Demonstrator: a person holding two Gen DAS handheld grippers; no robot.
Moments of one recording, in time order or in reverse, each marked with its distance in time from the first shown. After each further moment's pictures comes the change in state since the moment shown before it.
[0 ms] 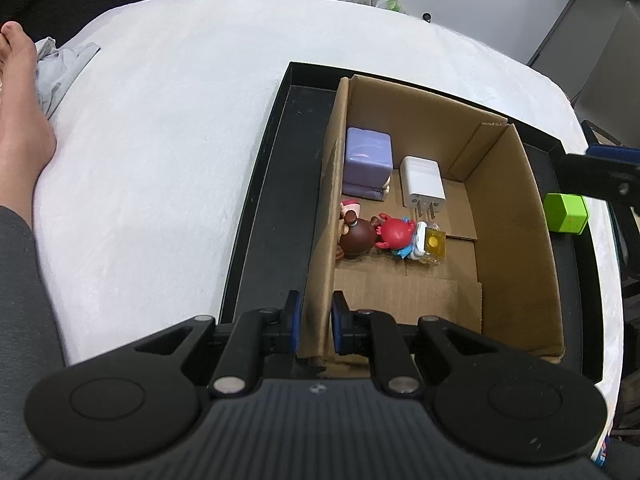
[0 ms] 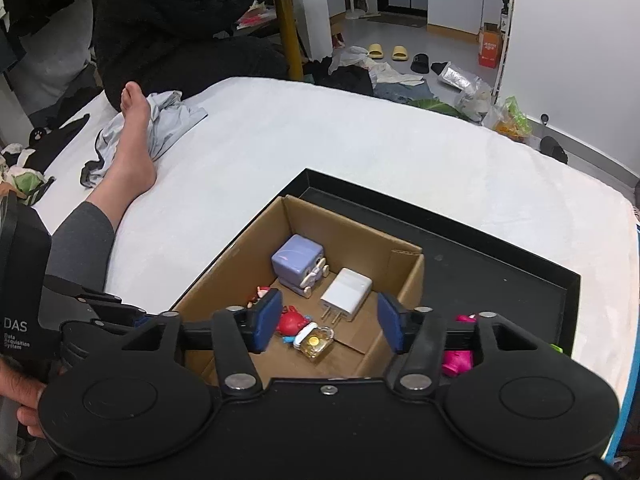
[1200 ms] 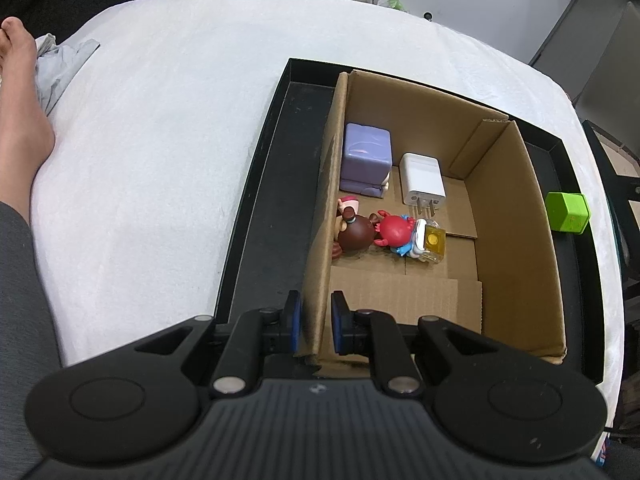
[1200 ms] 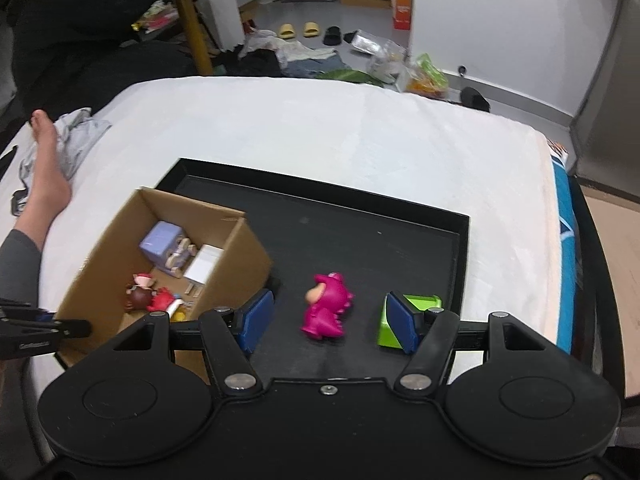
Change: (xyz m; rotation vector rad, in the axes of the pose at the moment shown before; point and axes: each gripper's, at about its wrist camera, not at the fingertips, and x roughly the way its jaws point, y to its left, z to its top) left arm 0.003 -0.001 -0.002 -0.008 0.004 0.000; right arm -0.003 -0.106 -0.028 0.171 0.067 -0.161
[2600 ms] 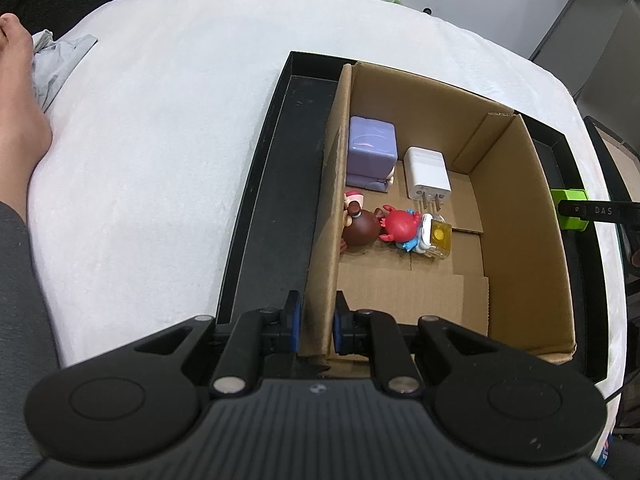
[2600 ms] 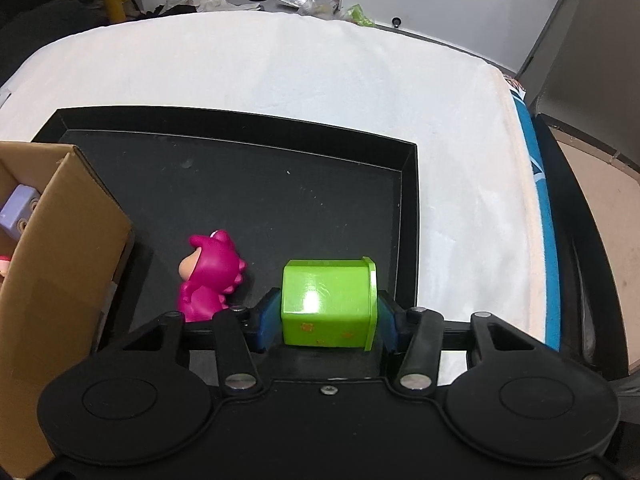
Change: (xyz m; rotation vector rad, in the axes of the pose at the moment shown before) left arm 0.007 0.002 0.000 0.004 0.012 -0.003; right arm 0.093 -0.031 -0.024 0.051 0.108 -0.210
